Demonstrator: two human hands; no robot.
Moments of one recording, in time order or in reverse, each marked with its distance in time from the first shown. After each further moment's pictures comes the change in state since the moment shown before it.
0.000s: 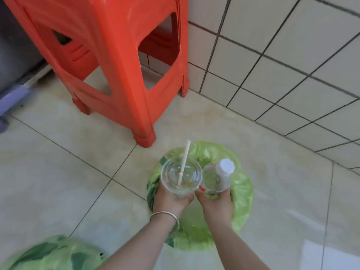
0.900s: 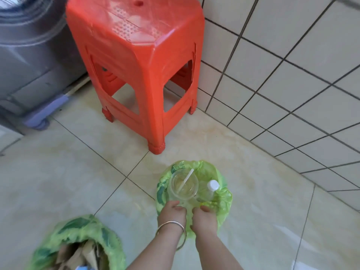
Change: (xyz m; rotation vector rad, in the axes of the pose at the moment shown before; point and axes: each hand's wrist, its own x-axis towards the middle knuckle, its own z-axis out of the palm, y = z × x) left_hand -0.100 0.049 -0.049 -0.227 -0.042 -0.362; right_hand -0.081 -0.058 -0.018 -0.009 -0.140 0.463
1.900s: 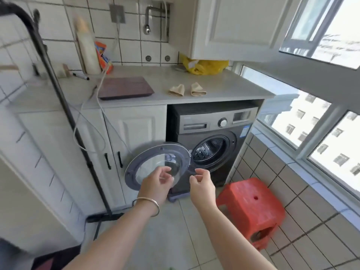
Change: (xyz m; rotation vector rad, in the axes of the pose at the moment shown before) left_hand -0.522 0.103 -0.539 -0.304 0.802 0.657; right_hand -0.731 -0.211 0.047 -0.444 -0.536 -1.177
